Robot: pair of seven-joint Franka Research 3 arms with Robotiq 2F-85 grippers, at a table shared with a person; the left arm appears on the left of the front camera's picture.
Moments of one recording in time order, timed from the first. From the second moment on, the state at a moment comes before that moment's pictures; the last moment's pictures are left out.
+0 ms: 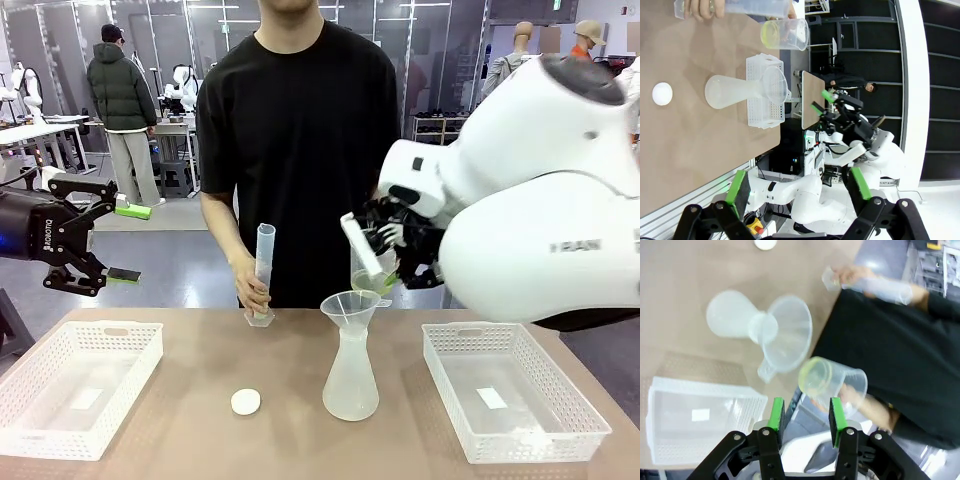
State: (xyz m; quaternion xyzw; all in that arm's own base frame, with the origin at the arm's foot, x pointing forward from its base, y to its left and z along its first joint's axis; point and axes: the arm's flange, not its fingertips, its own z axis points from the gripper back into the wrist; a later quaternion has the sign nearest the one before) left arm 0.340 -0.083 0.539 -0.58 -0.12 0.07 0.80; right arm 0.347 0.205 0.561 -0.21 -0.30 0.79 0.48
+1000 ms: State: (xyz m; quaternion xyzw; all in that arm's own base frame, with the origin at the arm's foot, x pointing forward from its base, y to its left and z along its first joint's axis) left arm 0.340 -0.083 0.539 -0.58 -0.12 0.07 0.81; right arm 0.341 0.070 0.590 -0.23 -0.21 0.72 0.62
